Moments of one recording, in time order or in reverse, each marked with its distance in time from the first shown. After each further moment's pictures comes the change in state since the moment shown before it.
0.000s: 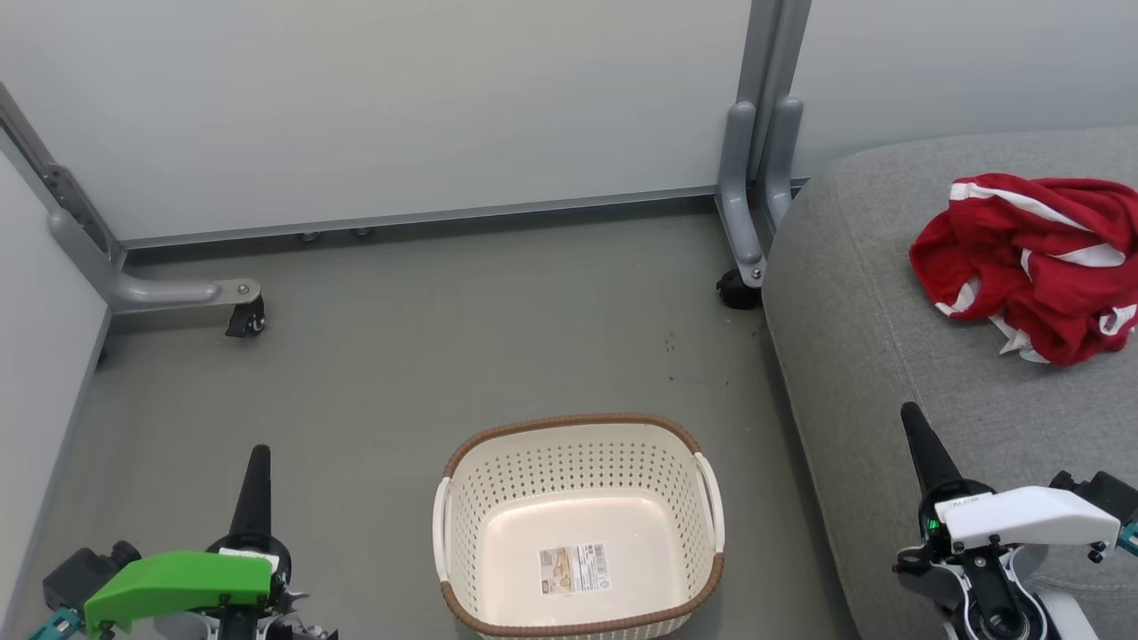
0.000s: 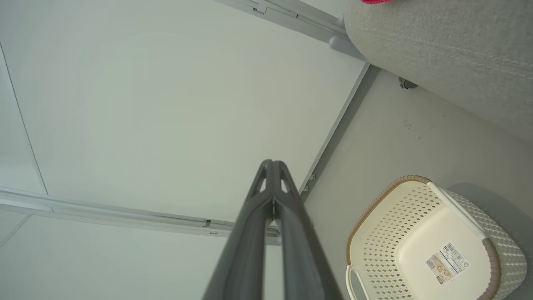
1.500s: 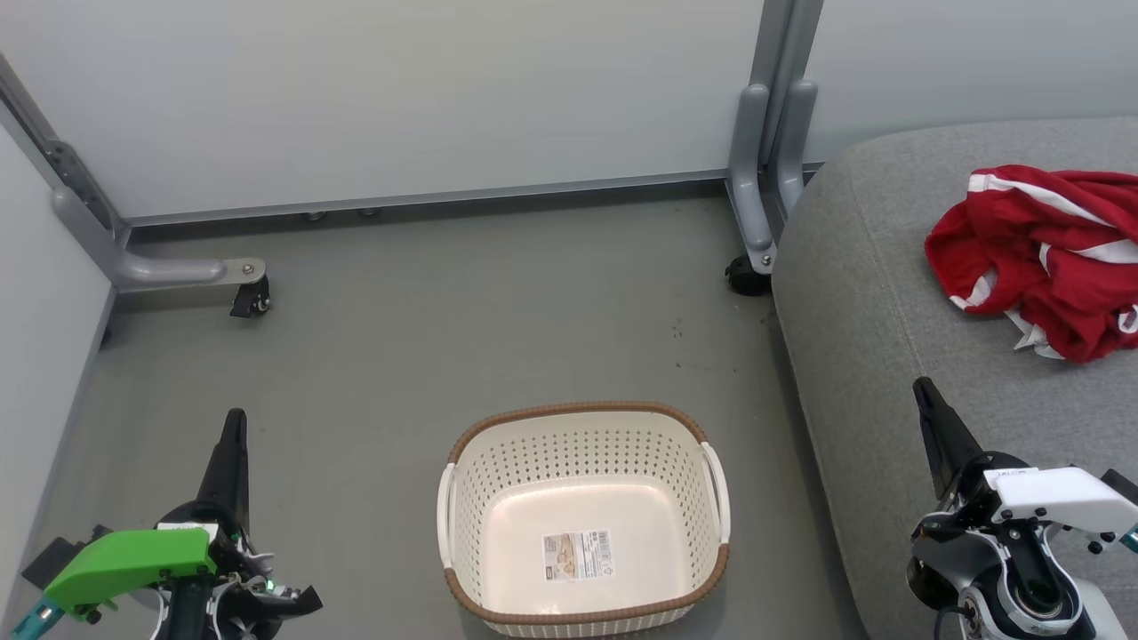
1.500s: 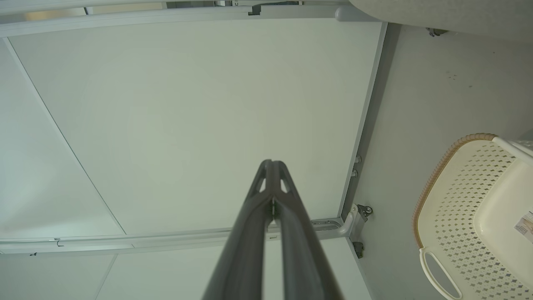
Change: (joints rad) left arm -0.067 -0.002 0.070 0.031 -0.317 -0.045 0.094; right arm -0.051 0.008 -0.068 0.023 0.319 0.000 0.092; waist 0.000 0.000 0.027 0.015
